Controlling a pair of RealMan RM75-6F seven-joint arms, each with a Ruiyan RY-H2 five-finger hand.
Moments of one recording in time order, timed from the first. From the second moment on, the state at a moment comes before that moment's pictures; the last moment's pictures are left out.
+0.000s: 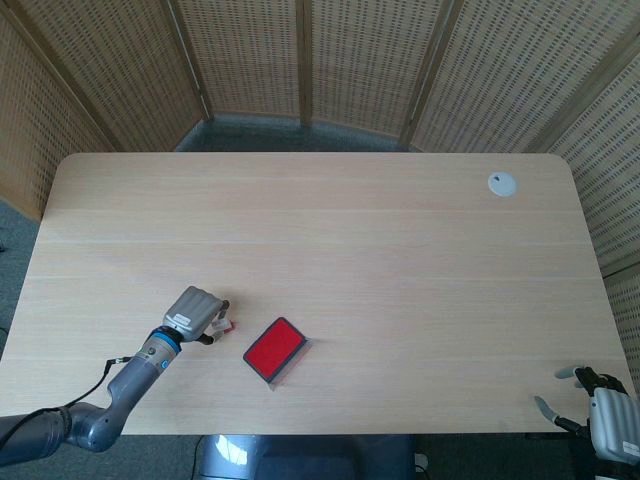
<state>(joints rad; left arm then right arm) -0.71 -1.50 0.01 -1.49 1.09 0.89 0.51 -0.13 -1.39 0.03 -1.28 -1.50 1.59 0.23</state>
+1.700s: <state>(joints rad) -0.37 -1.21 0.11 -1.83 1.47 1.45 0.25 -0.08 -1.33 0.02 -1.43 -1.58 1.60 0.09</state>
